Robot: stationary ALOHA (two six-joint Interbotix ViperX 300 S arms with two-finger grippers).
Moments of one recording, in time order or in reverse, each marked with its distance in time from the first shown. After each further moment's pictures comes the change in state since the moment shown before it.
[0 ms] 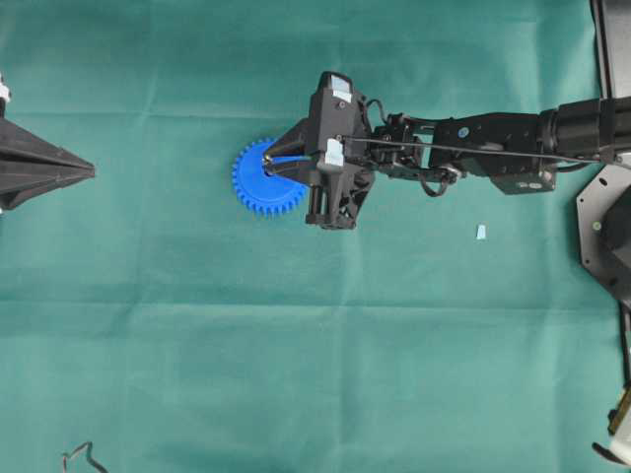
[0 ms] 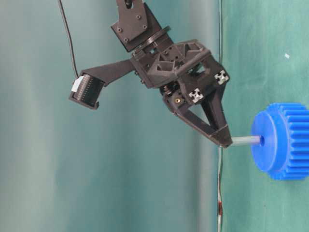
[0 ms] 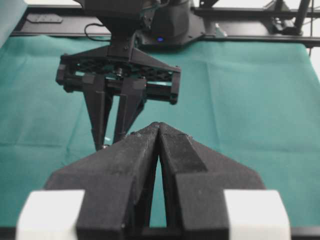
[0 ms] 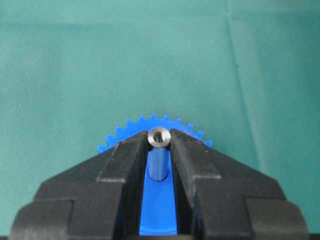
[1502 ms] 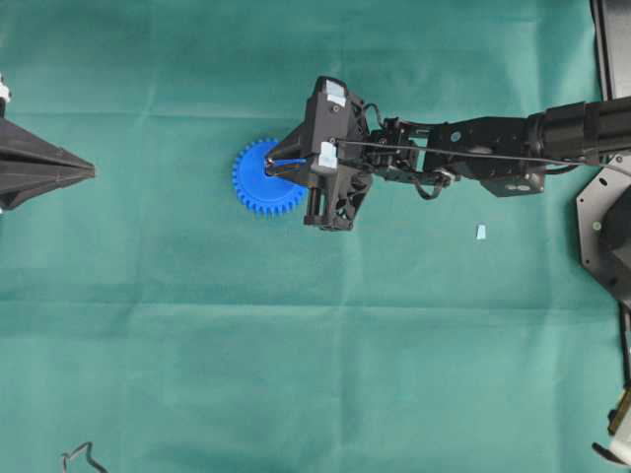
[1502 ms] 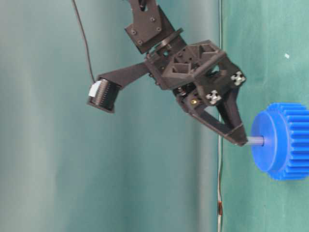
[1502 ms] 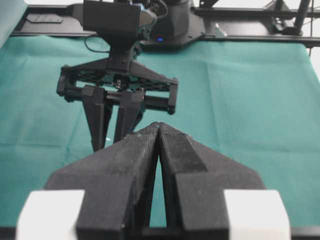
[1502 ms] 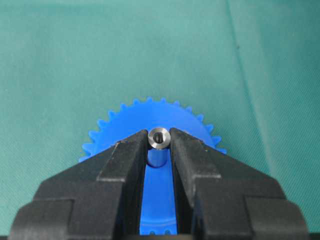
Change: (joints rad) left arm 0.000 0.000 0.000 0.000 0.000 0.000; right arm -0.005 0.054 0.006 0.002 -0.043 0.009
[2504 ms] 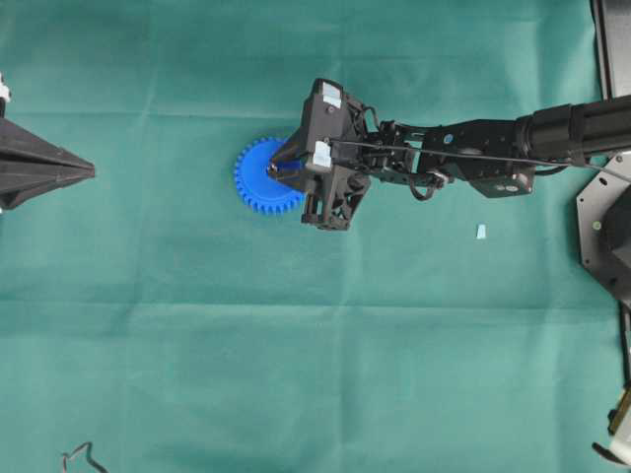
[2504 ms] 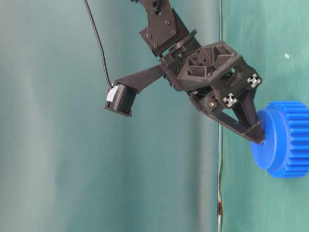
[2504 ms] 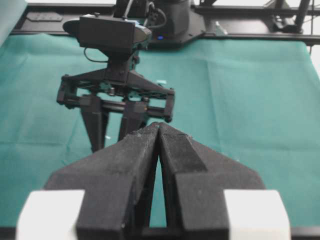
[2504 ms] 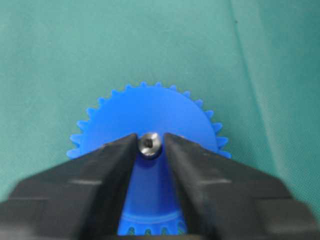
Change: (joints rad) left arm 0.000 0.000 0.000 0.000 0.006 0.002; right arm -0.005 0.038 0.000 0.025 -0.021 0.003
